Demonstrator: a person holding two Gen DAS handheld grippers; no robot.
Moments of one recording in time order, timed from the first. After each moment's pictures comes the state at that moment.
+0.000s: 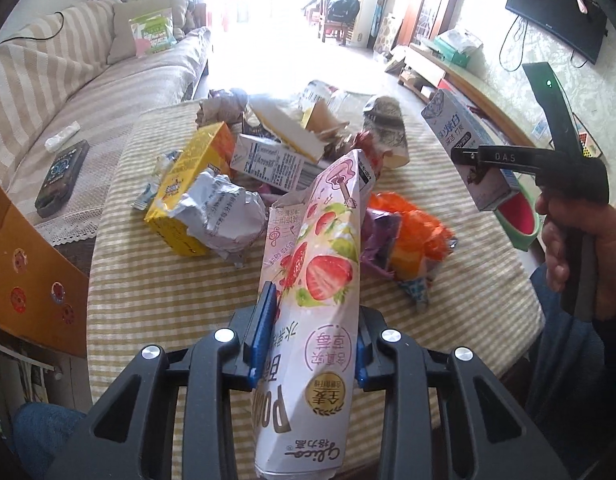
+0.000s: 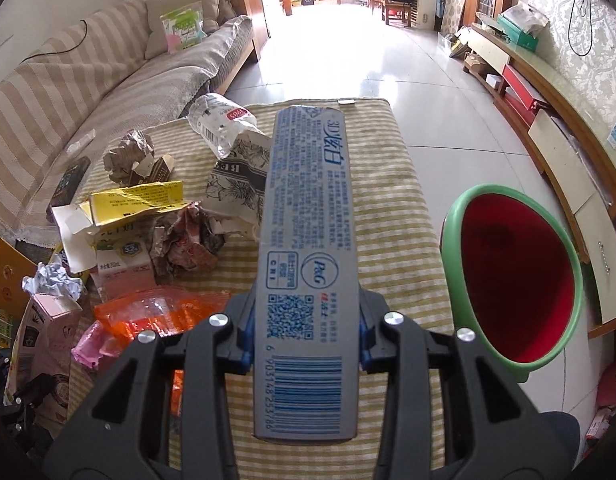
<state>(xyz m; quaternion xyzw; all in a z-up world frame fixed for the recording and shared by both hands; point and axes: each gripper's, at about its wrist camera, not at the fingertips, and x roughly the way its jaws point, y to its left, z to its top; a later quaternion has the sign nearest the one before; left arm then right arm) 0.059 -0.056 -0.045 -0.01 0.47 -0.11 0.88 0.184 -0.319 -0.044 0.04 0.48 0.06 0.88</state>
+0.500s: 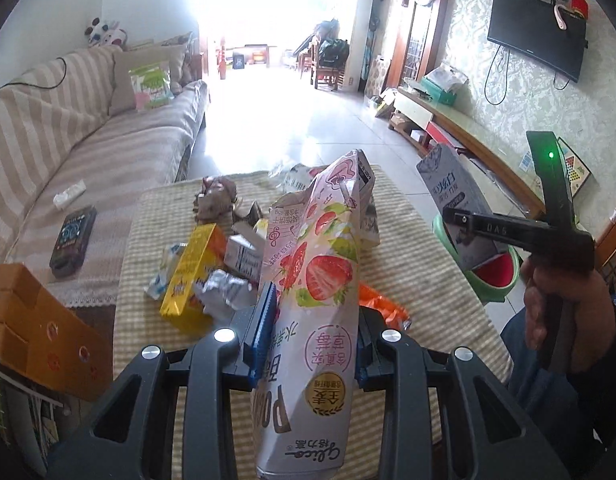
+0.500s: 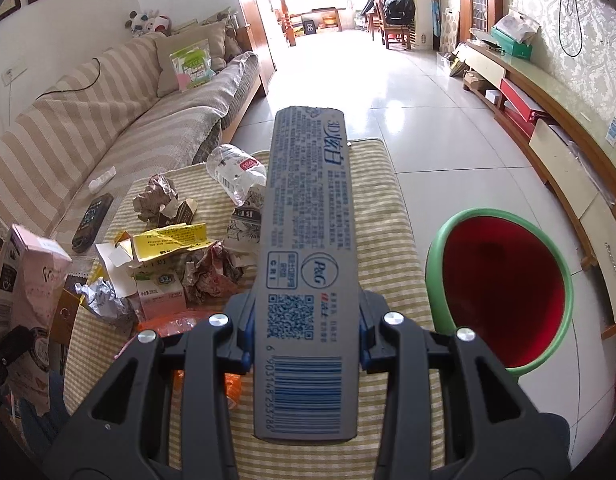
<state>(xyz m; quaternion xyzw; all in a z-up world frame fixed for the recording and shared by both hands) 0.075 -0.078 0.027 0.00 0.39 -0.12 0.91 0.168 -0.347 -0.003 0.08 0.43 0.07 0.90</state>
